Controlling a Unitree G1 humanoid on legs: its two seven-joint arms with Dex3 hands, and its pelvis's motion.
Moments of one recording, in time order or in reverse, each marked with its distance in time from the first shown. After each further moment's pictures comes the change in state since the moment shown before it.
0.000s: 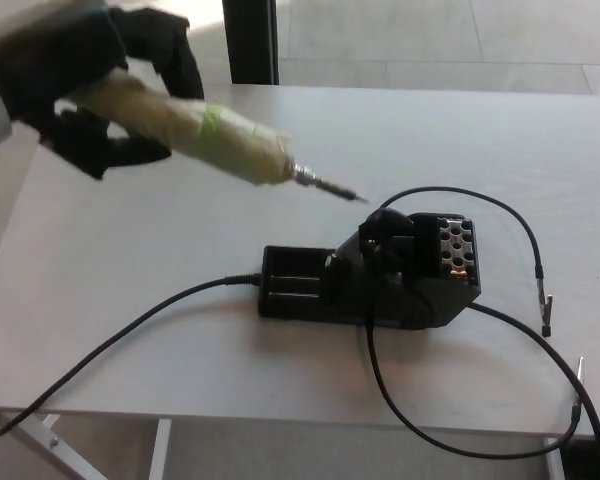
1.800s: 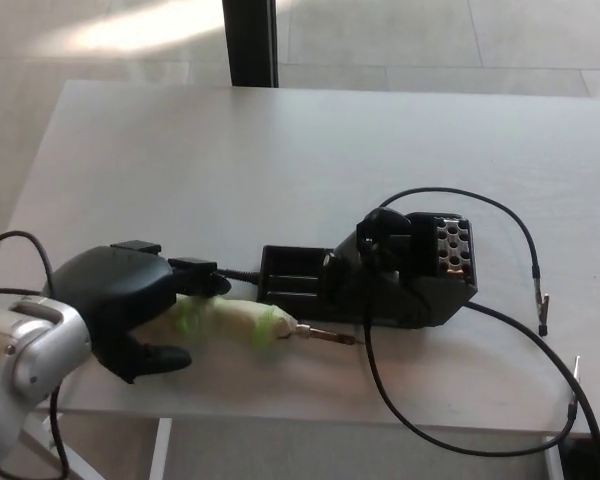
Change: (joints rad) left_arm 0.304 0.008 -0.282 0.063 0.316 -0.107 0.302; right_arm -0.036 0.000 -0.004 -0.001 0.005 0.013 -0.017
